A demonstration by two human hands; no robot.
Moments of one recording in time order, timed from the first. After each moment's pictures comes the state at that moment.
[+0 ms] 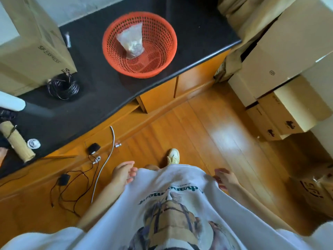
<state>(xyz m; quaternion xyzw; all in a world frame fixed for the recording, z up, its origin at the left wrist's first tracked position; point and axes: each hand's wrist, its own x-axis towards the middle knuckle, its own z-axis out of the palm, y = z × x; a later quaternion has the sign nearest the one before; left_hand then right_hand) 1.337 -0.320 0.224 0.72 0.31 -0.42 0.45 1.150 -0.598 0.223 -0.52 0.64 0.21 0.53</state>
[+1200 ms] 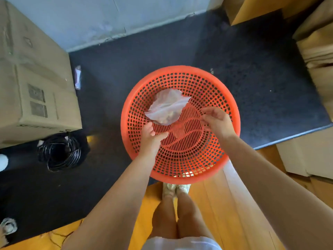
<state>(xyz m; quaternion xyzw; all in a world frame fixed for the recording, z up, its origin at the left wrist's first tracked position) 1.764 -0.534 0.158 0.66 0.31 -0.30 0.62 1.746 -0.718 0.172 -0.67 0.39 0.10 0.63</state>
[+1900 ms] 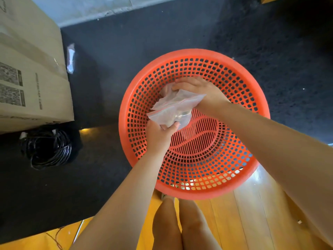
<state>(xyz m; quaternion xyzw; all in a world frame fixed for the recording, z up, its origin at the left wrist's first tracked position) 1.781 -0.539 0.112 0.77 0.10 -0.19 0.60 1.840 -0.706 0.114 -0.95 -0.12 0.19 0.21</state>
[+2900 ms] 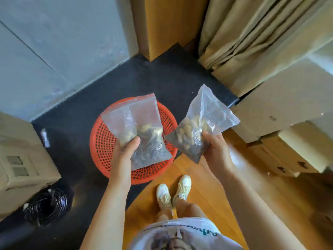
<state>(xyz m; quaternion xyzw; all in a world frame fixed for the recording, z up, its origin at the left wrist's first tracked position) 1.712 -0.547 0.319 0.65 0.00 -0.29 0.71 1.590 -0.720 0.322 -0.43 0.39 -0.19 0.79</state>
